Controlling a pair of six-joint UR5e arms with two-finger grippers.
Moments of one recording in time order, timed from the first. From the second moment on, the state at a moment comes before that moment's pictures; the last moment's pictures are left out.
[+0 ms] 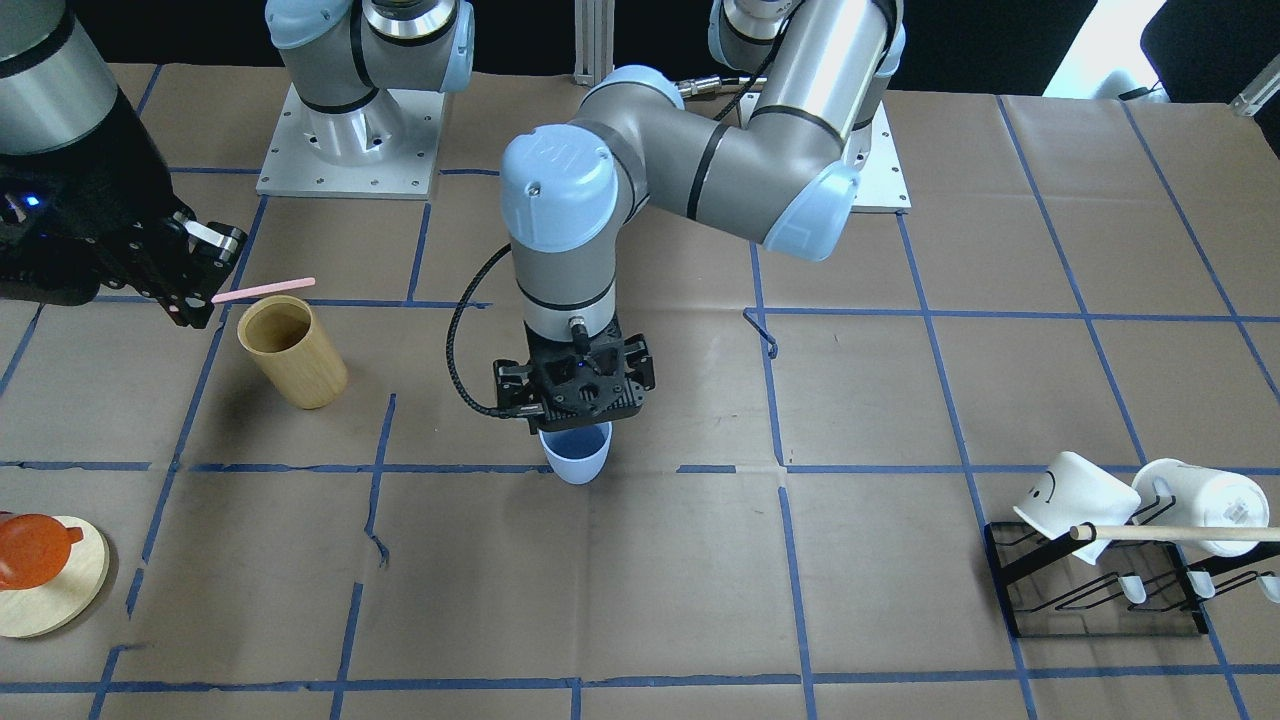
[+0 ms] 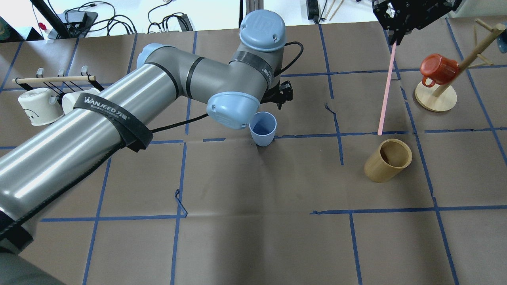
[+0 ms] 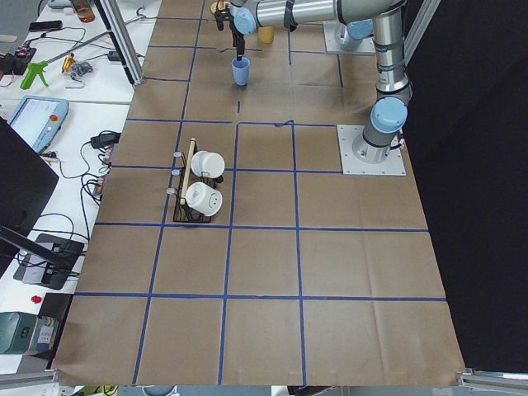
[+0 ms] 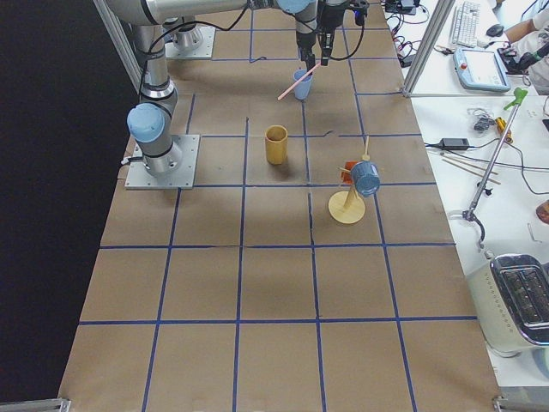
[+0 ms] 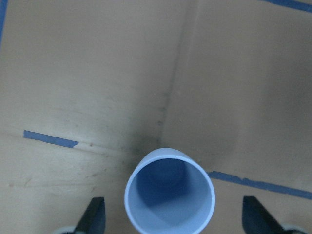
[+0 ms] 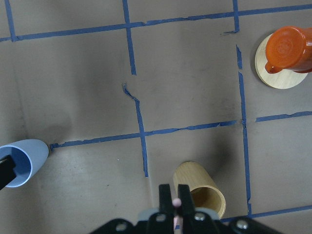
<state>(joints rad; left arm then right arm) -1.98 -1.97 -1.49 -1.16 1.63 -0.62 1.54 -1.38 1.23 -1.45 -1.62 0.08</state>
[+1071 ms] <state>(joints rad) -1.64 -1.58 -1.50 -1.58 1.55 -0.04 1.81 -1.09 0.97 -1.57 -1.60 0.40</state>
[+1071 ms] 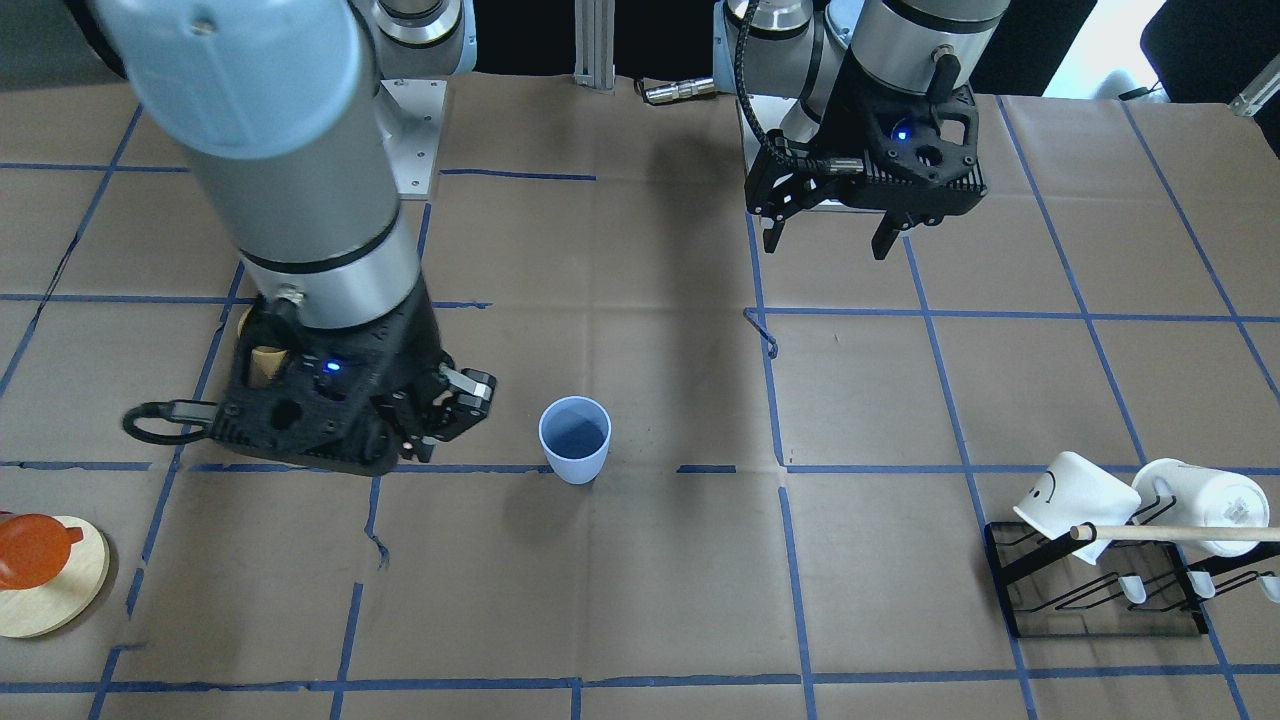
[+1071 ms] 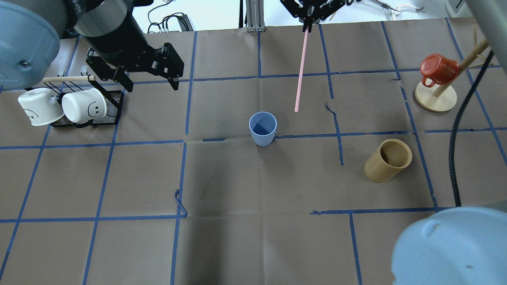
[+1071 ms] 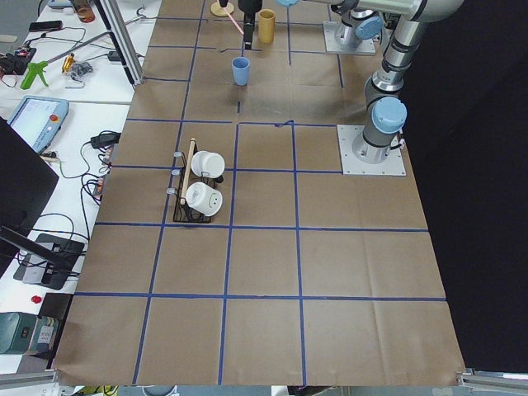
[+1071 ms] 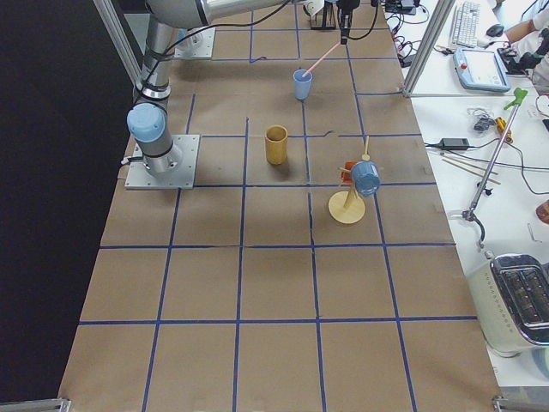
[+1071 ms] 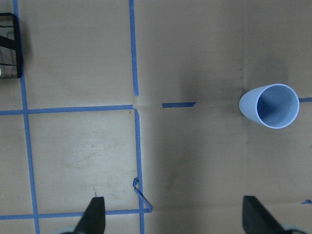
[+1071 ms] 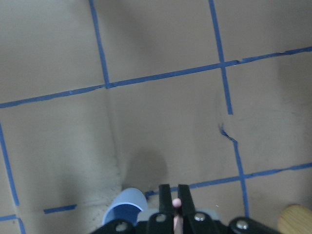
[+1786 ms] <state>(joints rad) -1.64 -1.57 -1.52 -1.58 1.56 -0.02 1.89 -1.01 0.97 -1.64 -1.60 0.46</state>
